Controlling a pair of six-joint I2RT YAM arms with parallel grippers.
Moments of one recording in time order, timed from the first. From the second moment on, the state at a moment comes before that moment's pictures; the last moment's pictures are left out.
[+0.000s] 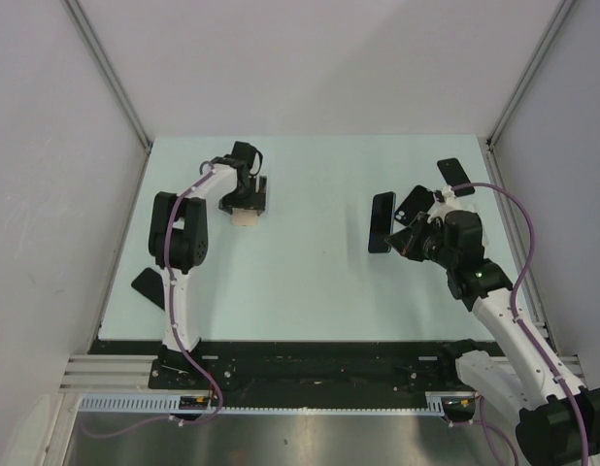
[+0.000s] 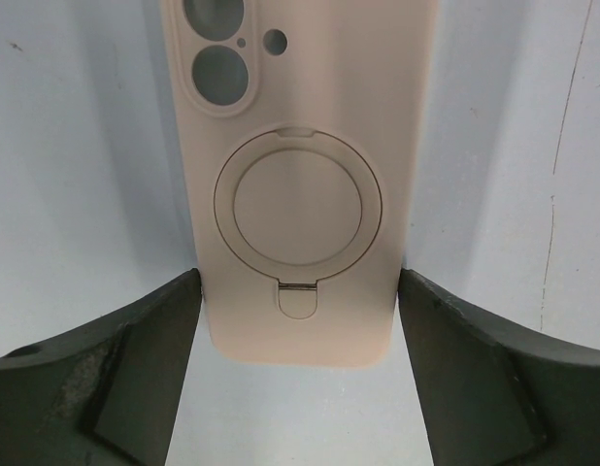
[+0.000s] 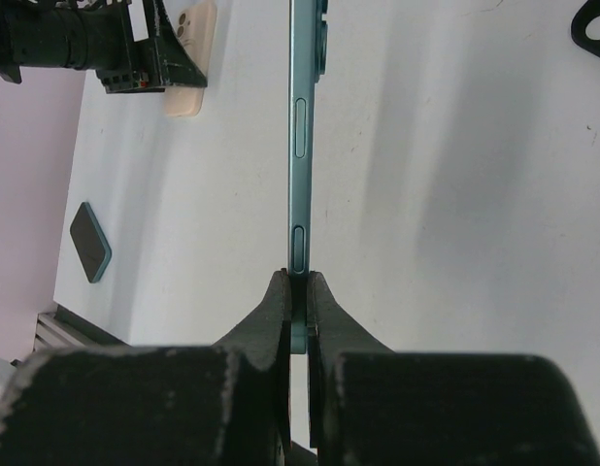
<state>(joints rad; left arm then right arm) -0.23 2.21 1.73 -0.71 -0.15 -0.18 0.27 0.86 0.69 -0.27 -0.28 0.59</state>
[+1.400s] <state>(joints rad) -0.24 1.78 0.64 0.59 1.05 -1.22 0.58 1.02 0.68 -0.17 -0.18 0.69</state>
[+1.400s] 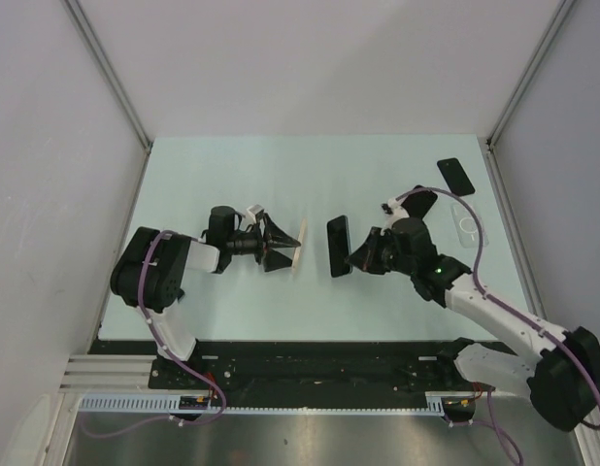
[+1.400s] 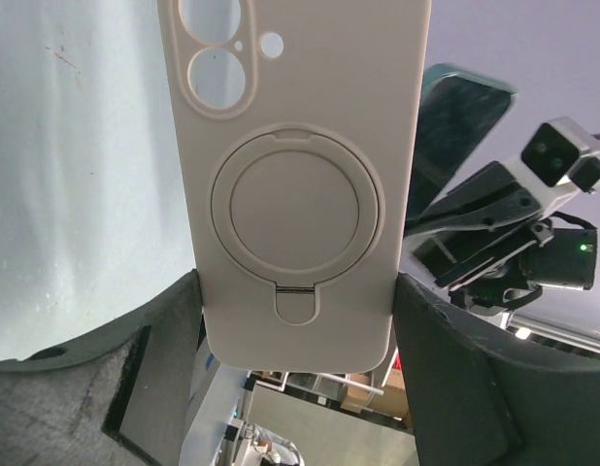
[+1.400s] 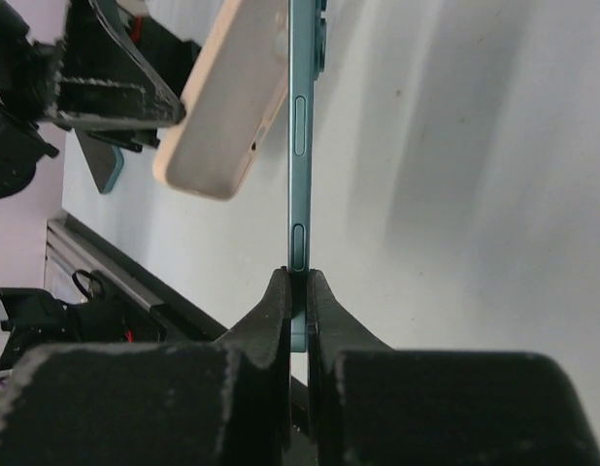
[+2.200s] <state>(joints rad) -0.23 1.79 0.74 0.16 0.96 -0.93 0.71 1.49 0.67 0.30 -0.29 0.94</state>
